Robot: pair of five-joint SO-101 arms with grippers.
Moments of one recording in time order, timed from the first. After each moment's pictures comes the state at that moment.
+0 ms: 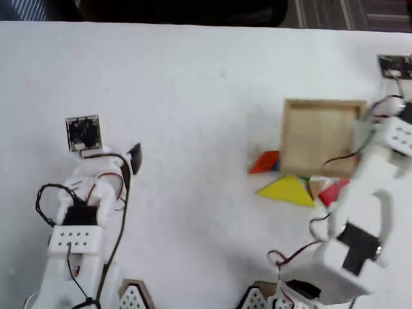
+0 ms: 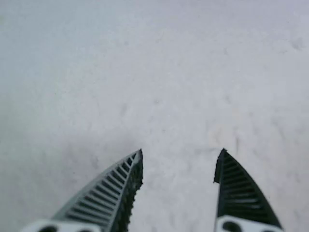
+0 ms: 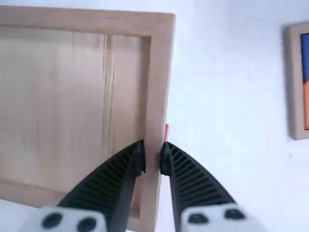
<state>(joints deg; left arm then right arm) -7.0 -55.3 78.4 25.2 6.9 28.7 1.5 -6.2 81.8 28.6</state>
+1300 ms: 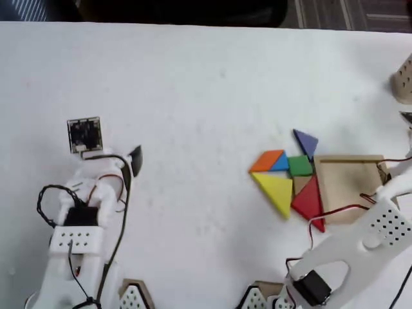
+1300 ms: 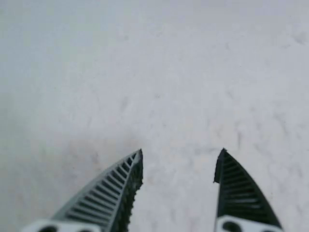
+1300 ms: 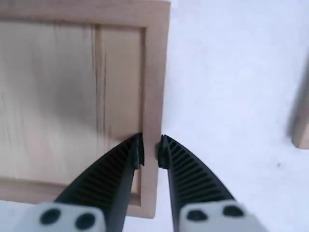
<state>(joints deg) -7.1 -55.3 79.5 25.0 6.9 46.9 52.9 -50.9 95.9 55.2</state>
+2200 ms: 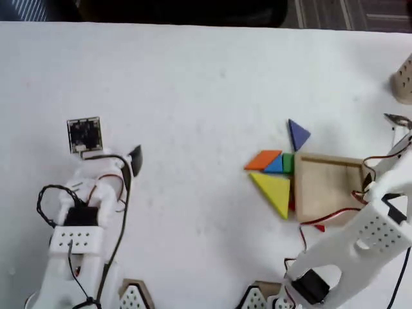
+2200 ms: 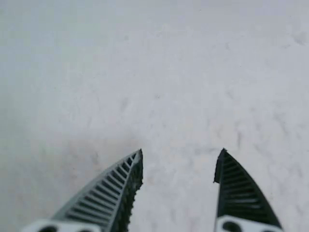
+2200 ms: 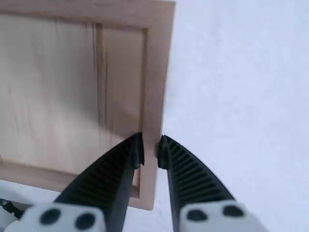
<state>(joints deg) -7.1 -55.3 79.5 24.9 6.9 42.5 36.4 -24.9 94.6 45.8</state>
